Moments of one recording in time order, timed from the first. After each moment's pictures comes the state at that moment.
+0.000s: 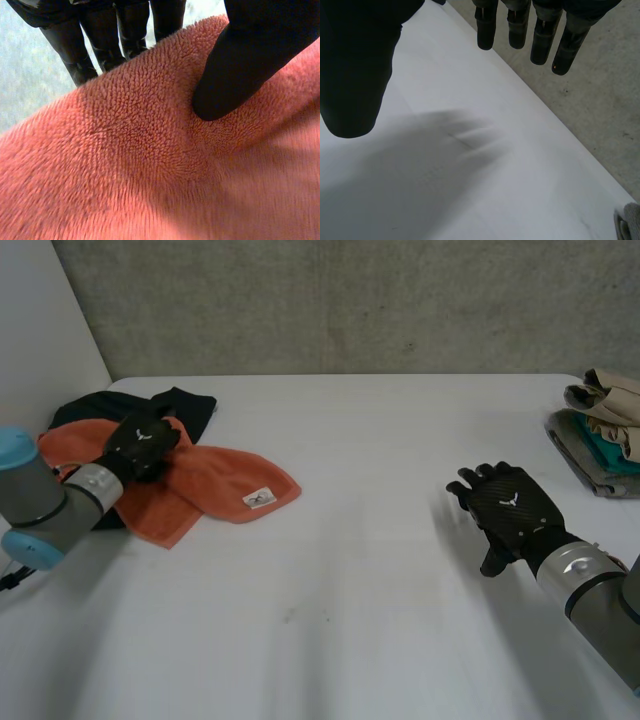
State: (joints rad) left arm 4.71 -2.47 -1.16 3.56 -0.98 3.78; right arm 1.73 -1.28 1.95 -0.42 1.17 2.57; left_hand 1.14 1.18 1.17 1.18 0.96; right_hand 0.20 0.22 0.21 0.24 0.06
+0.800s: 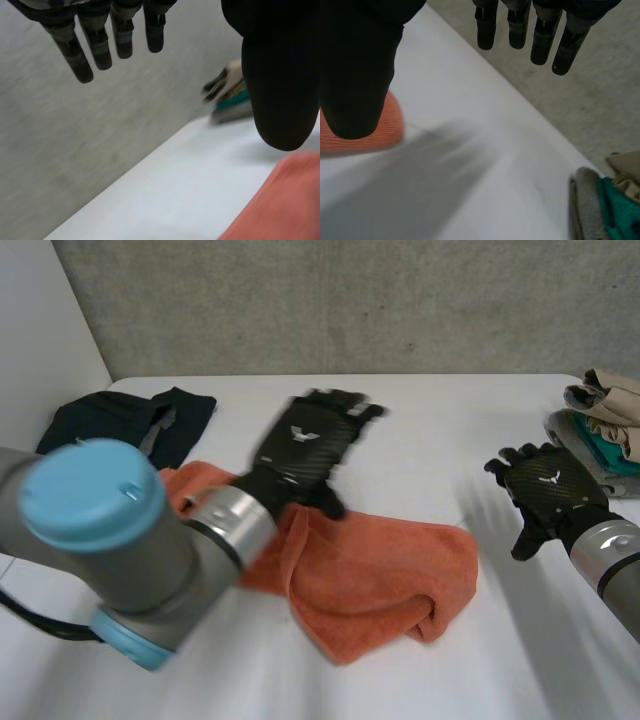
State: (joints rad) left arm 4.08 -1.95 -1.55 3.55 -1.32 3.30; right arm 1.69 -1.39 1.90 -0.26 1.27 2.62; left_hand 0.21 0.23 0.23 0.22 0.05; right_hand 0.20 0.22 0.21 0.24 0.06
